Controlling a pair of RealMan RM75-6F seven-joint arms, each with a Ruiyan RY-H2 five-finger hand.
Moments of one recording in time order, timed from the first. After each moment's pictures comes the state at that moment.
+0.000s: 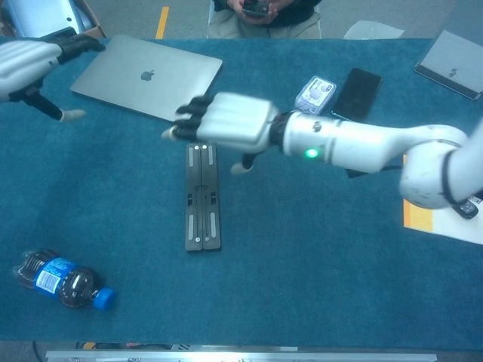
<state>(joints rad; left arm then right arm) -0.63 -1.21 -0.09 -1.53 1.30 0.98 0.05 1.09 -1.68 -0.03 -1.20 -1.62 0.93 -0.19</state>
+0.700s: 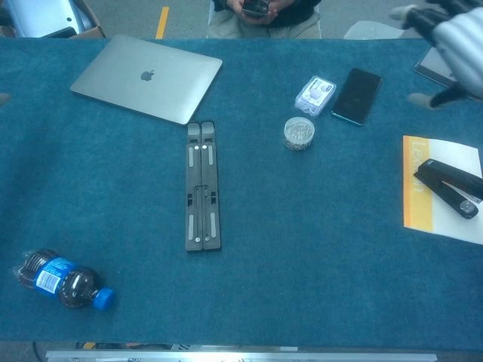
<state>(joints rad) -0.45 -1.21 -0.09 -1.50 1.23 1.25 0.26 0.52 -1.31 0.00 -1.59 -1.33 1.43 -0.51</state>
